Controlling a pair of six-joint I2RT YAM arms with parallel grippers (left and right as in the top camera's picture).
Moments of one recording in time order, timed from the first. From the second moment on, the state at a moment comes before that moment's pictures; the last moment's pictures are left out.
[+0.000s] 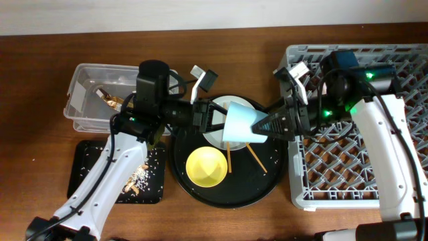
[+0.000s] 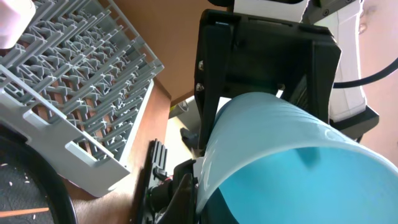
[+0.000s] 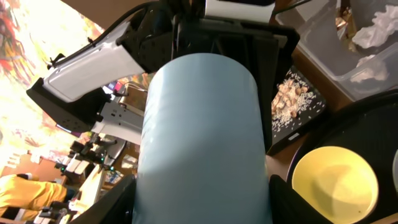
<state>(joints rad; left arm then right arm) -0.35 1.49 1.13 -0.10 1.38 -0.54 0.07 1.58 1.62 -1.61 -1.33 -0.71</state>
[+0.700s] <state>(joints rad) -0.34 1.49 1.13 -0.12 1.42 -0.54 0.02 1.57 1.62 -1.53 -1.33 -0.71</state>
